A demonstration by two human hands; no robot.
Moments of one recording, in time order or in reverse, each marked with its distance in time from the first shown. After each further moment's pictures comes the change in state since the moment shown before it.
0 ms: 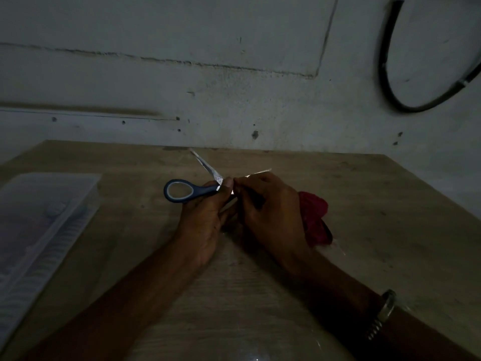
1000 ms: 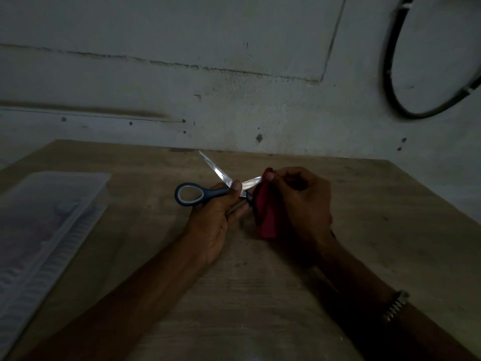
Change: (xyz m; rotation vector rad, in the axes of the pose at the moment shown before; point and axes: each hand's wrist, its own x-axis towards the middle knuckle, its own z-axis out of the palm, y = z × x) left_hand 0.000 0.002 0.002 -0.055 -0.084 -0.013; right_hand 0.017 0.025 -0.023 0.437 0.152 0.422
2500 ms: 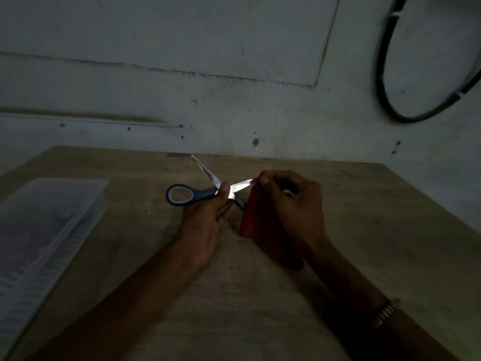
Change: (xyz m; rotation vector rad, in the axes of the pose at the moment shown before) left_hand 0.003 0.000 -0.002 0.029 0.102 0.064; right_hand 0.002 -0.003 -0.005 -0.093 -0.058 -0.149
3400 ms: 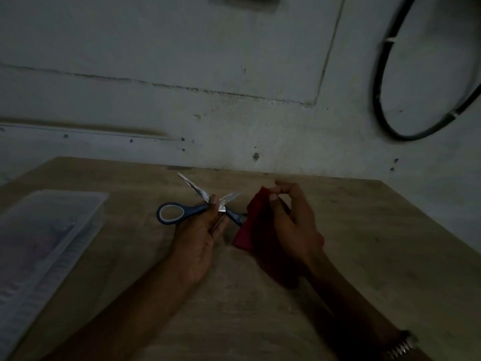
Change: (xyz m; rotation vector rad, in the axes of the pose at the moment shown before) left_hand 0.002 0.007 -0.004 -0.153 0.073 -0.062; right_hand 0.002 0.006 -0.001 -0.114 -0.061 0.010
